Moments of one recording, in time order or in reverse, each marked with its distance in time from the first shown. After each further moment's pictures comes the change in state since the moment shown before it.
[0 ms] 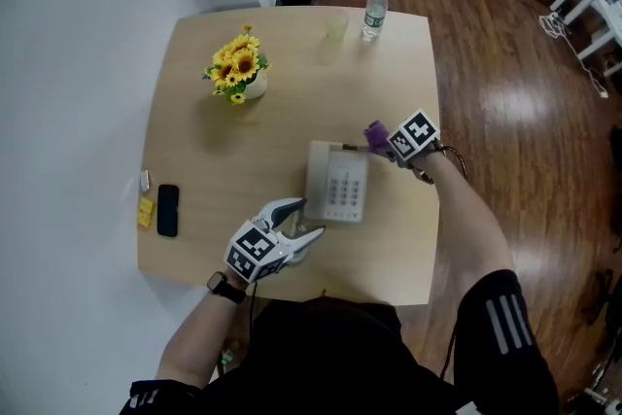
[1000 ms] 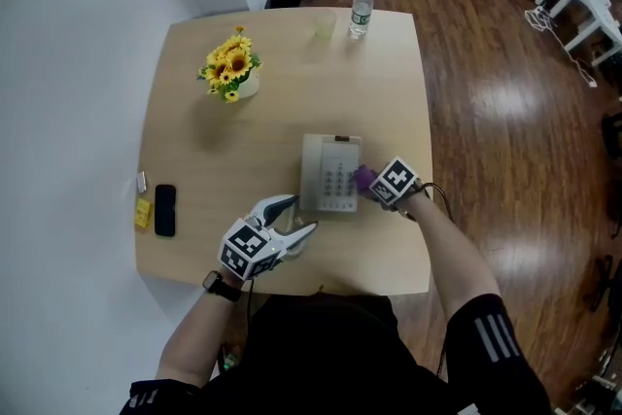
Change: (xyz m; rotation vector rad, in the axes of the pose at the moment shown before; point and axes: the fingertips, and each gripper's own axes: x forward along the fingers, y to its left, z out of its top) left arm -0.019 -0.013 -0.006 0.019 -0.024 0.001; right arm 0.043 0.098 -0.105 -0.043 0.084 0.050
